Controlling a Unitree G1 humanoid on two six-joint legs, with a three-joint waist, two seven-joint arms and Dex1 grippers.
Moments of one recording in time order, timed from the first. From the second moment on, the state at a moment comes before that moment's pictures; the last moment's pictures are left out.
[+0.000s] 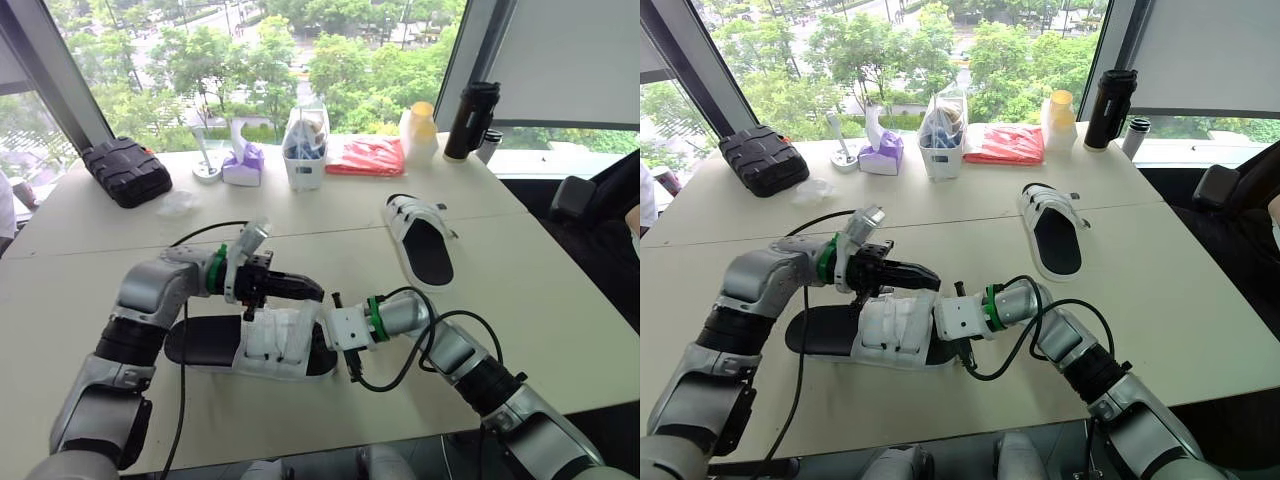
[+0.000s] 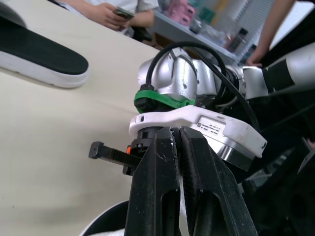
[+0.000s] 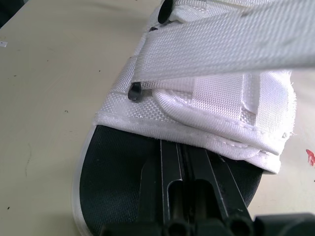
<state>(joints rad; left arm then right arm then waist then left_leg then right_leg) -0.66 0.57 -0.08 0.08 -0.62 0.82 -1.35 -0.56 -0.44 0.54 0.14 -0.07 -0.14 1.13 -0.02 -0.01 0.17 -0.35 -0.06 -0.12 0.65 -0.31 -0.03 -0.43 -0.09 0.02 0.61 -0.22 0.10</state>
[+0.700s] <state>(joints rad) -0.61 0.56 -0.05 0.21 -0.57 0.66 -1.26 -0.56 -0.45 0.53 0.14 -0.08 -0.14 1.12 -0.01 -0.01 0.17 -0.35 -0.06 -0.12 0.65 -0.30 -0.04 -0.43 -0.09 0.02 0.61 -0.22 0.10</state>
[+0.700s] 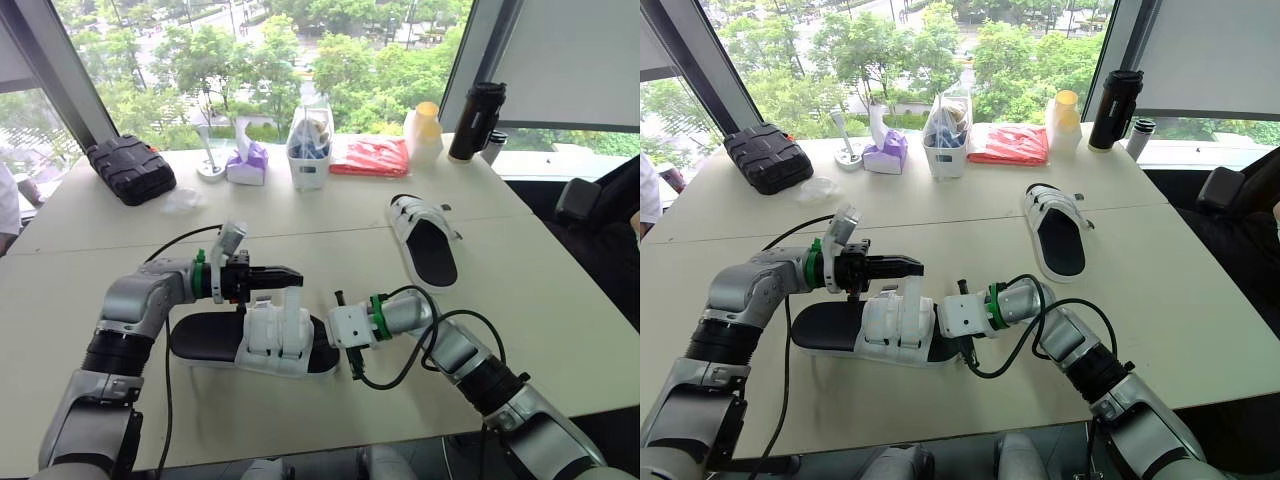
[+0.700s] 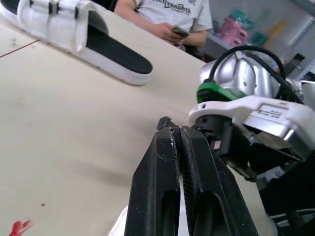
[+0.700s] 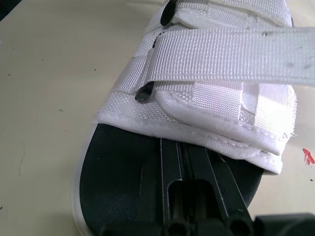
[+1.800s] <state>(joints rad) -0.61 0.57 -0.17 0.27 -0.34 0.37 -1.26 -0.55 -0.45 0.53 0.12 -0.09 -0.13 1.12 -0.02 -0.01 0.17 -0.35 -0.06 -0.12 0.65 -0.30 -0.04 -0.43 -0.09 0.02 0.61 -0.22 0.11</state>
